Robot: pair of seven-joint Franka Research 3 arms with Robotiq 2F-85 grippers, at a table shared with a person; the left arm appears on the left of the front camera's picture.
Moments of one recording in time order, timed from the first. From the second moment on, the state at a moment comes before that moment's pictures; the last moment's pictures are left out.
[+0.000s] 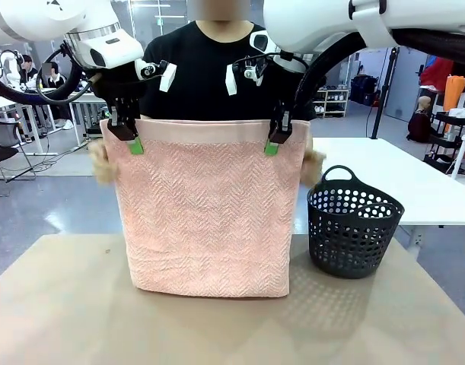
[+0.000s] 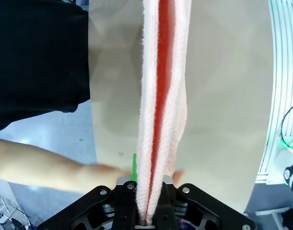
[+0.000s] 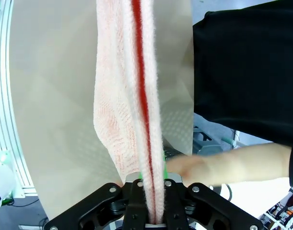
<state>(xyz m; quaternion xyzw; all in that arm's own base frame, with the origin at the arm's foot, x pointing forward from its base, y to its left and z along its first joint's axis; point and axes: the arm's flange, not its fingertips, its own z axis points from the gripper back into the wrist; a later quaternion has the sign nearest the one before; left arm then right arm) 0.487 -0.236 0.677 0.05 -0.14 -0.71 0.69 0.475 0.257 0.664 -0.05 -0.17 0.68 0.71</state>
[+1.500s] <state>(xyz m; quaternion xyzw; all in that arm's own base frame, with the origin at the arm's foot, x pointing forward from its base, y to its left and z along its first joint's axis) 0.487 -0.236 0.677 0.05 -0.14 -0.71 0.69 0.475 0.257 0.664 -0.05 -0.17 0.68 0.71</state>
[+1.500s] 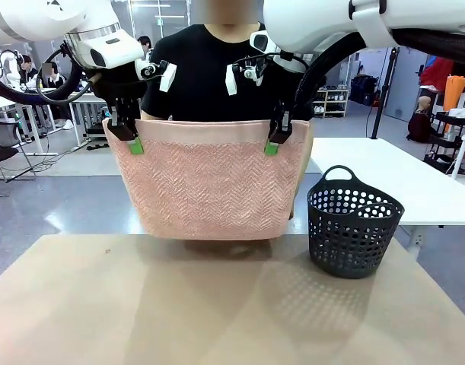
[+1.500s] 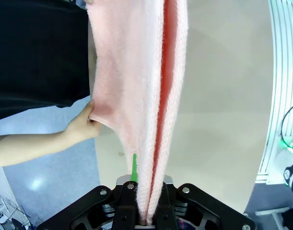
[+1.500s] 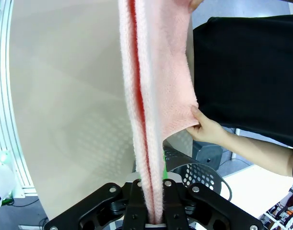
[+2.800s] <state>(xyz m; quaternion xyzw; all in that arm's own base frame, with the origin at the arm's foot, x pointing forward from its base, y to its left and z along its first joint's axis) 0.487 -0.236 0.677 0.05 -0.14 -0.71 0.69 0.475 0.257 0.664 -0.05 -0.17 0.68 0.71</state>
